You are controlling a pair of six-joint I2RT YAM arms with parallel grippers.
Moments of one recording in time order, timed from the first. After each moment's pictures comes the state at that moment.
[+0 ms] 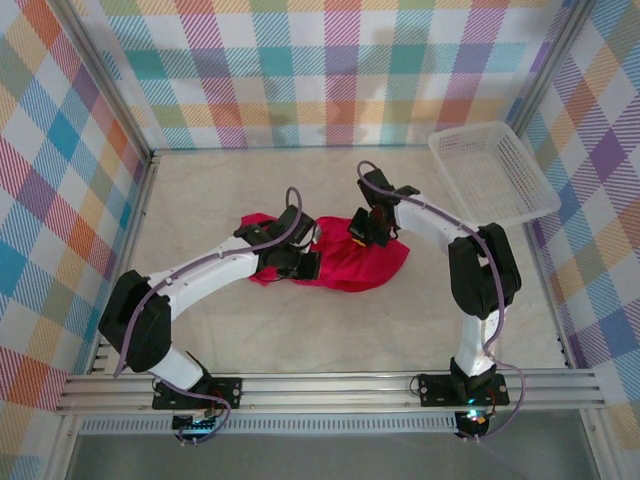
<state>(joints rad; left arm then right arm) -0.72 1.54 1.14 -0.69 0.18 -0.51 0.49 1.89 1.44 -0.74 -0.19 0.94</state>
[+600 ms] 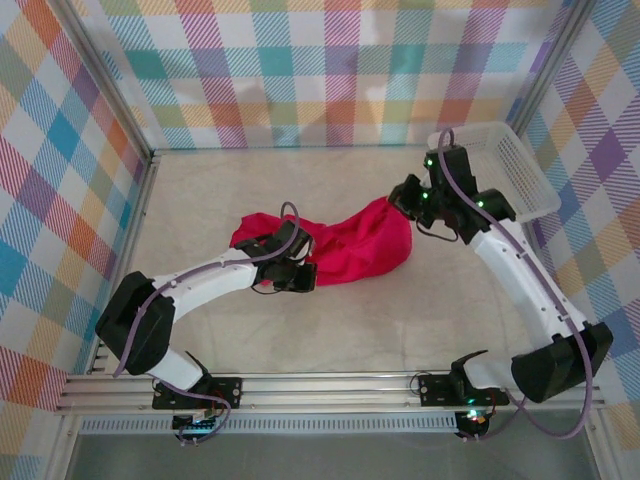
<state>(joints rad) -0.72 1.53 0.99 -0.57 0.19 -0.56 0.39 1.31 1.38 -0.82 -0.20 0.89</state>
